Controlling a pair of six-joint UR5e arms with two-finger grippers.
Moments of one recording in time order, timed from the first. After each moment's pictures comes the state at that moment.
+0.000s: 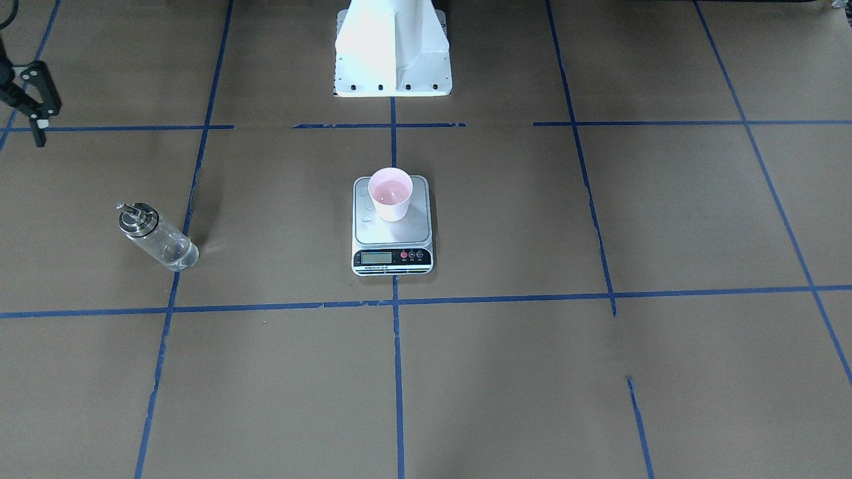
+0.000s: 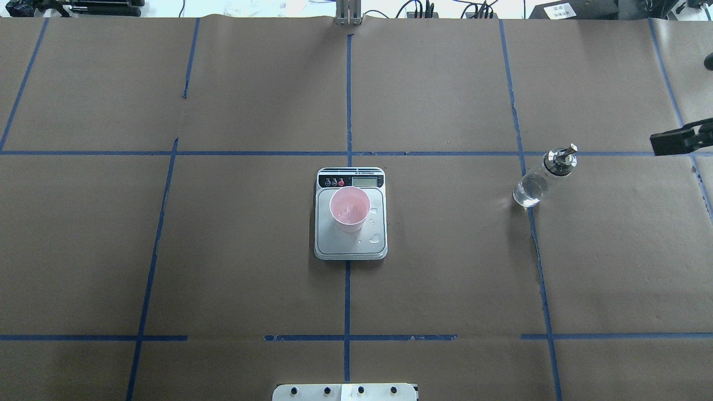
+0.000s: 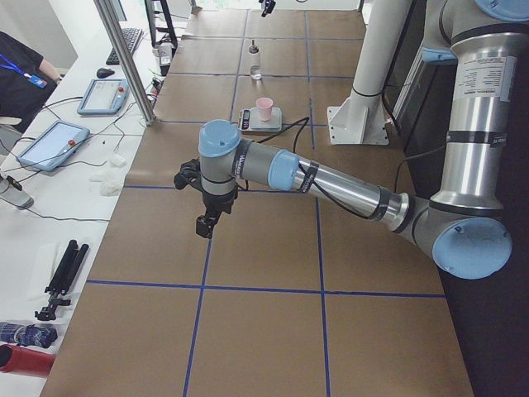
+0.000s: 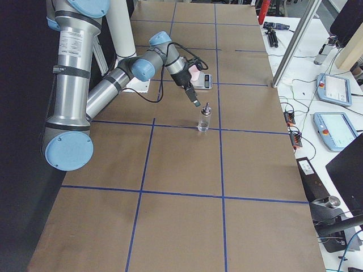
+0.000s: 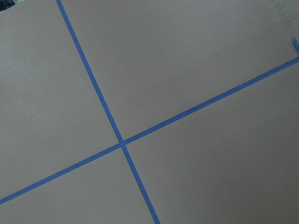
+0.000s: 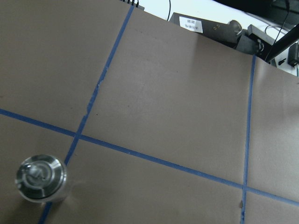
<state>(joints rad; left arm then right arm) -1.53 -1.60 -1.89 -1.47 -2.30 0.25 1.07 -1.61 2.31 -1.60 1.82 0.45</state>
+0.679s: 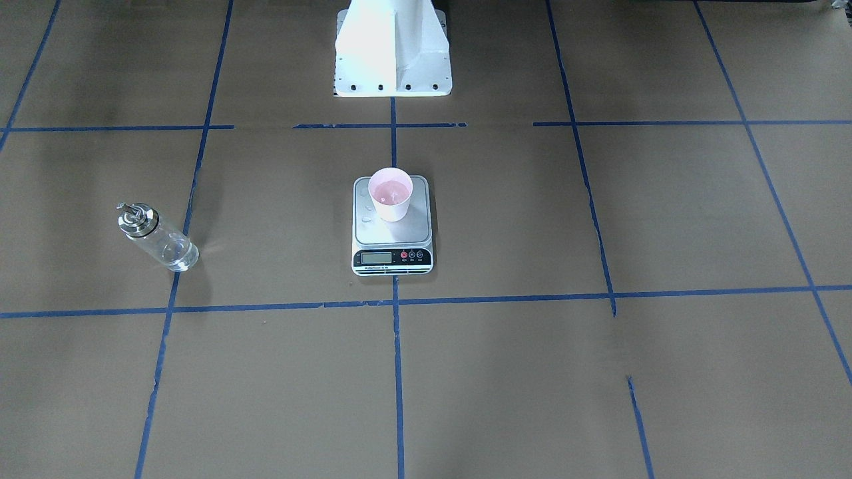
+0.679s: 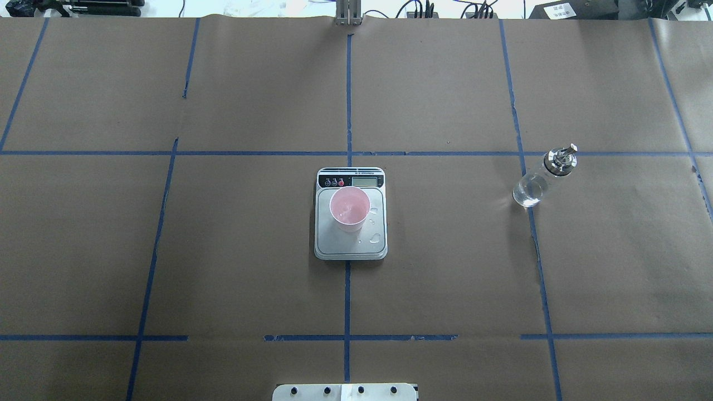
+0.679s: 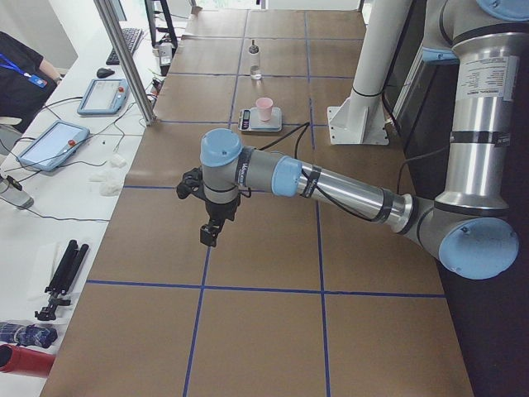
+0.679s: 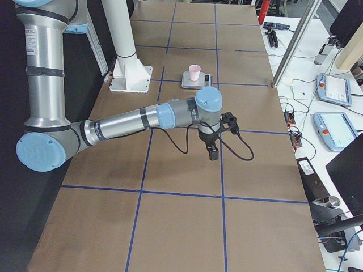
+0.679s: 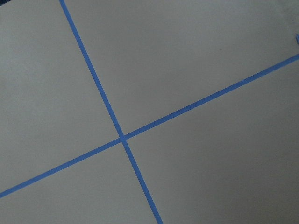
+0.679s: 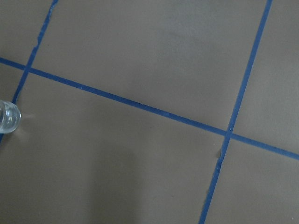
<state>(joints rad) -1.56 -1.56 -1.84 -1.47 -2.30 0.27 1.49 -1.62 1.87 -1.61 2.36 -0.09</state>
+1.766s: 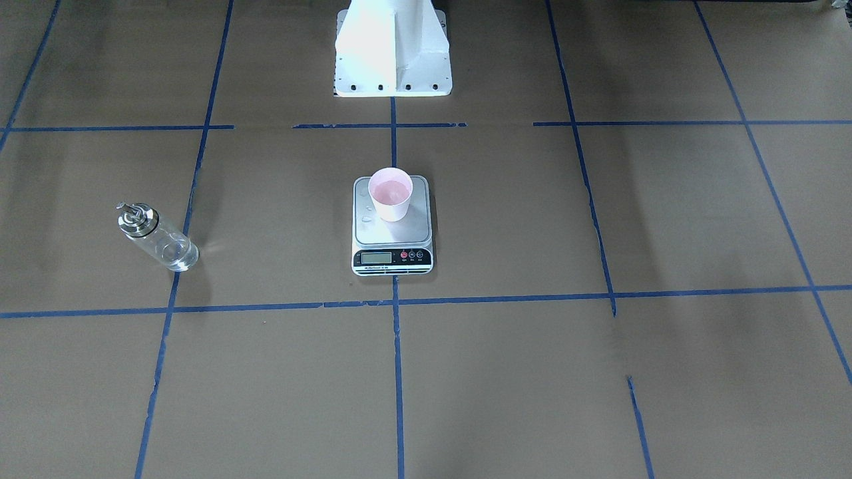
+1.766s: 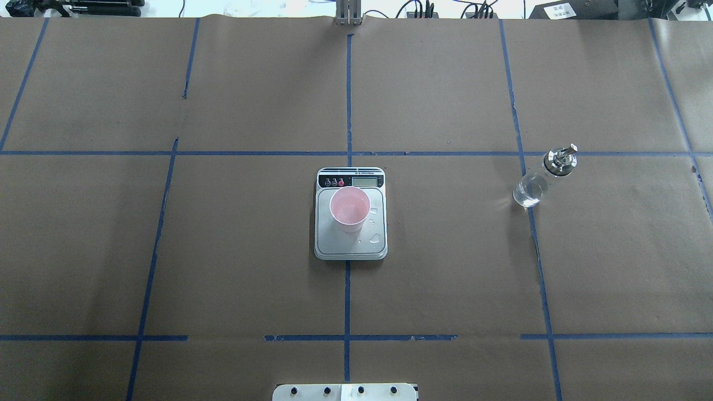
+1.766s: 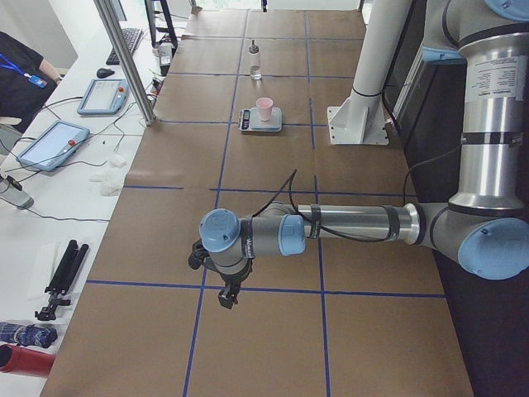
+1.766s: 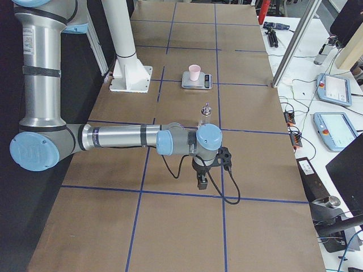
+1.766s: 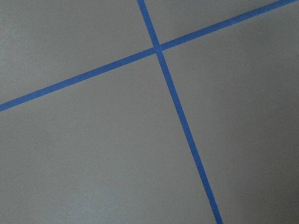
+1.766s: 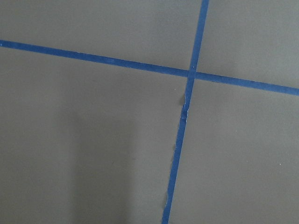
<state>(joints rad) -1.60 -1.53 -1.62 -1.48 -2.36 0.43 1.50 -1.63 1.70 -1.61 2.36 -0.08</state>
